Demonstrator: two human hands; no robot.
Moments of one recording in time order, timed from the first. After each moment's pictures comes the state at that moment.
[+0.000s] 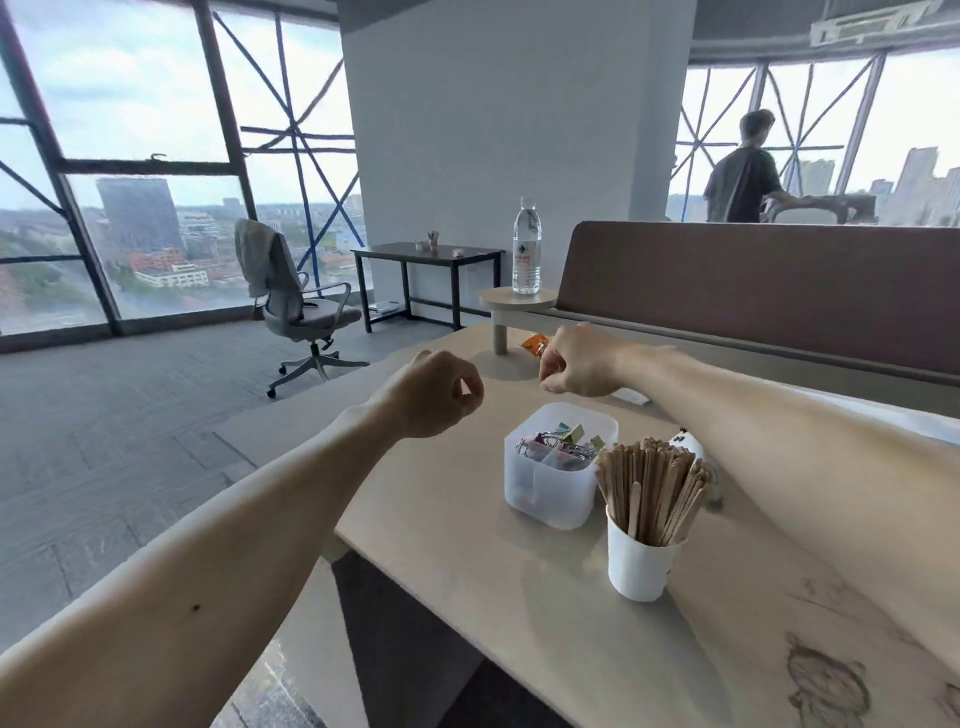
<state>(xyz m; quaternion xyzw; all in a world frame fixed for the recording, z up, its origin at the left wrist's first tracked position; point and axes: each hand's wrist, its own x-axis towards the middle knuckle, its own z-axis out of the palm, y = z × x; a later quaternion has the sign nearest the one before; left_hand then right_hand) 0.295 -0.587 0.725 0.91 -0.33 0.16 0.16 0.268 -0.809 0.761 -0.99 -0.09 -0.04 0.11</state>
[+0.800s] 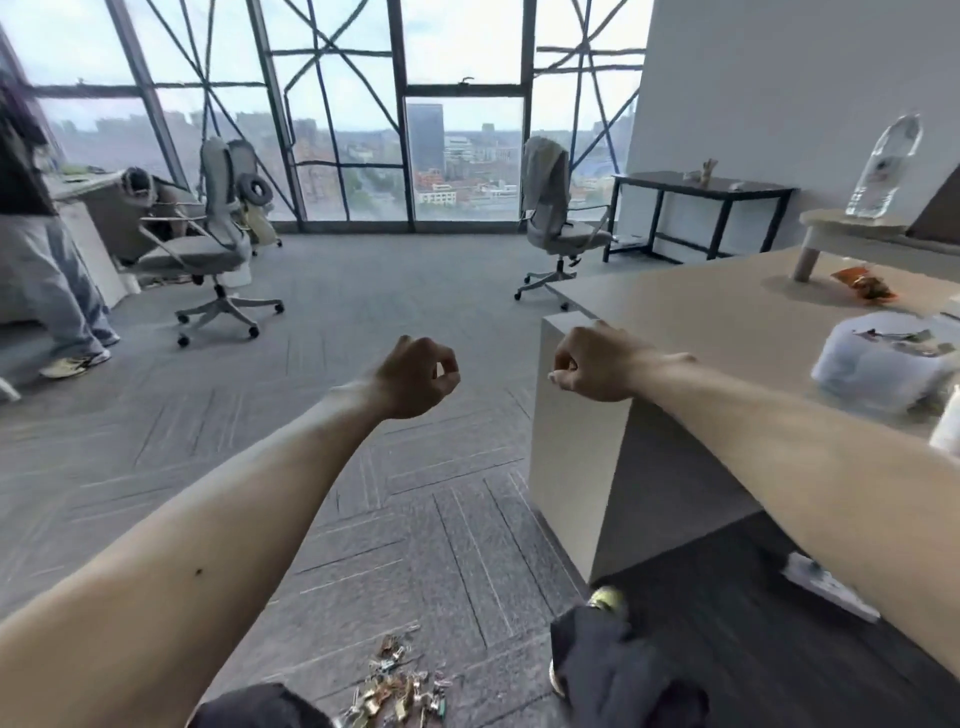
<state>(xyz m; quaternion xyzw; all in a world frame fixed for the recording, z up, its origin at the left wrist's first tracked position) -0.020 -0.225 0.657 0.98 -0.01 0.13 0.15 0.051 -0.457 0.690 -0.94 -0.32 -0.01 0.07</state>
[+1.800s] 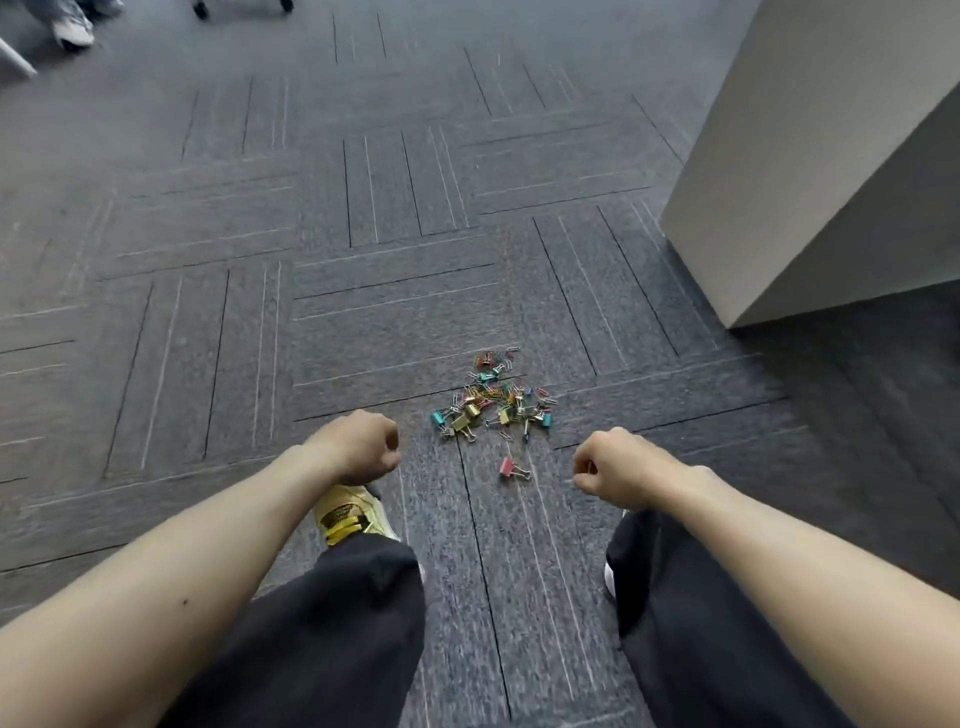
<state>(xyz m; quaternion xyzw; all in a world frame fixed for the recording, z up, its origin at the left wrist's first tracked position) -0.255 -0.057 0.173 0.94 0.16 -0.28 0.10 -0.127 -0.351 0.183 -0.88 -0.32 0.35 0.02</state>
